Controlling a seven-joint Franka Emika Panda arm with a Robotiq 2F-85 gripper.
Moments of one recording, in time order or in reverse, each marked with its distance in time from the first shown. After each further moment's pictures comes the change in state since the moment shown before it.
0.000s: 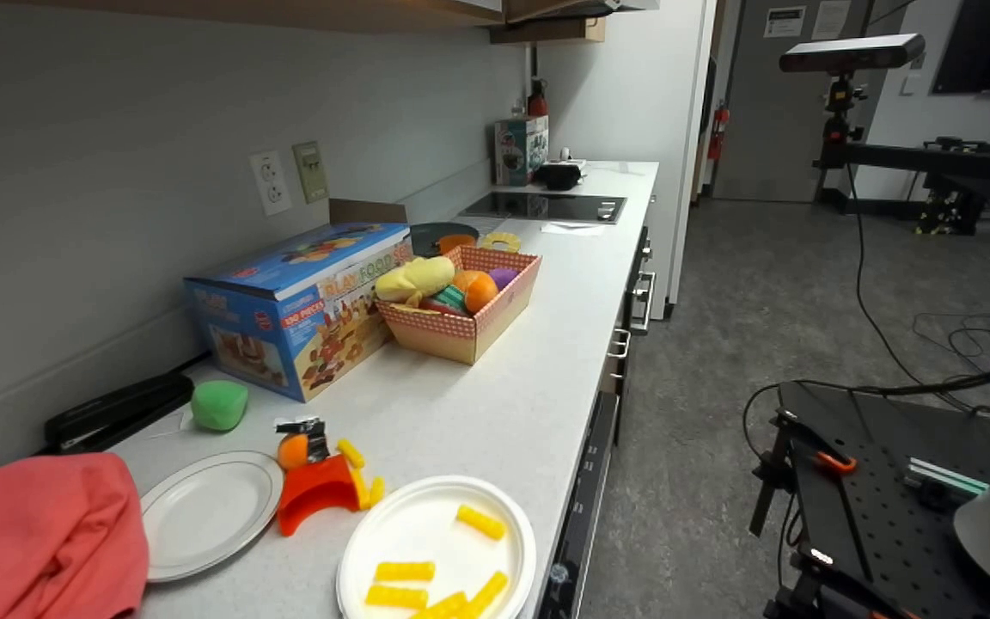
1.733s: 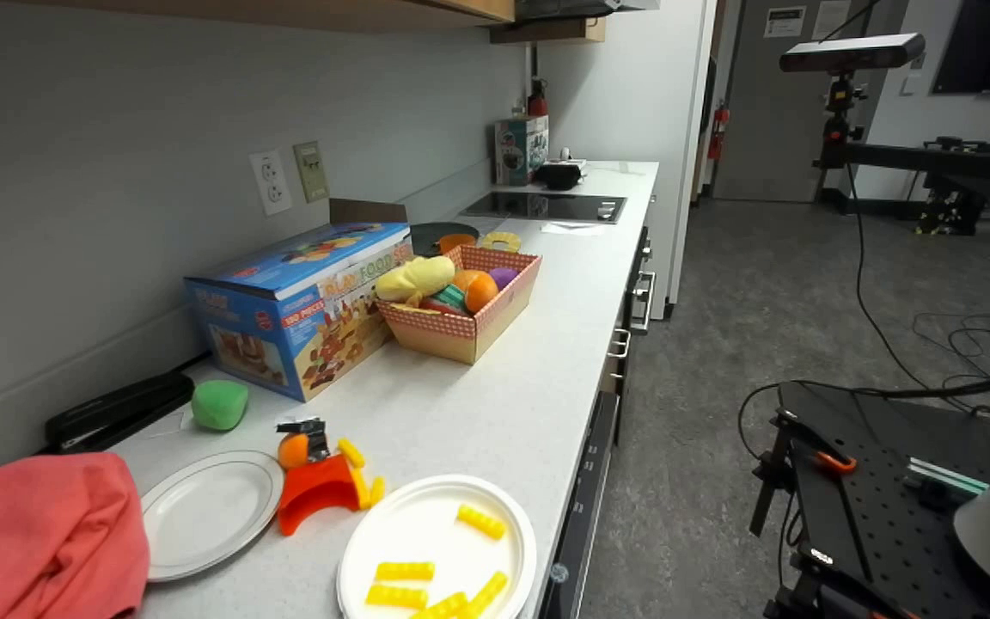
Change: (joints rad) arm -0.051 0.326 0.146 0.273 0.138 0.038 -0.137
